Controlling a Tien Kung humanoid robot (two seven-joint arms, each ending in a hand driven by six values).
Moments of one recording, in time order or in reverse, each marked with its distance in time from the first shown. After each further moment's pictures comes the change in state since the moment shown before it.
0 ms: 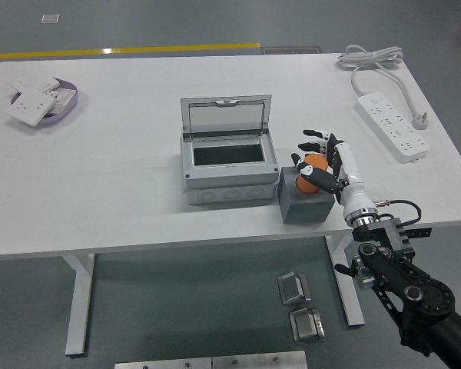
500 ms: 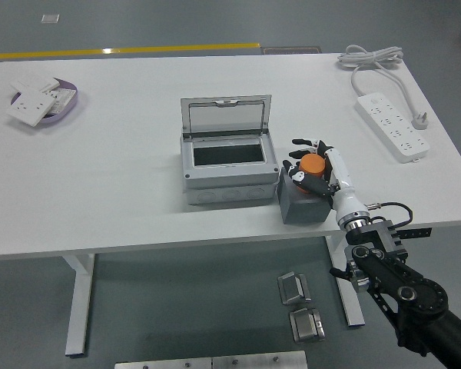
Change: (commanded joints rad) left arm -0.001 0.000 0.011 0.000 -0.006 -0.002 -0.006; right arm 0.016 0.004 -0.033 -0.031 0.014 0.004 0.003
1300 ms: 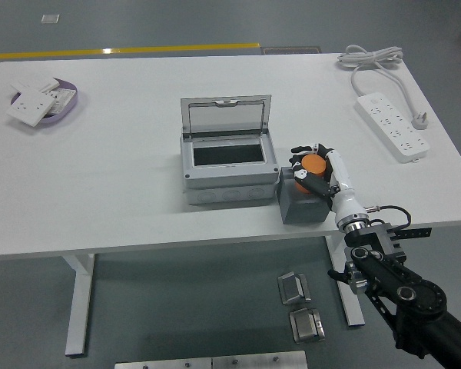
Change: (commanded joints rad) left arm -0.003 0.000 0.002 0.000 -0.001 0.000 -0.006; right arm 0.001 0.005 -0.019 -0.005 0.048 -0.007 0.022
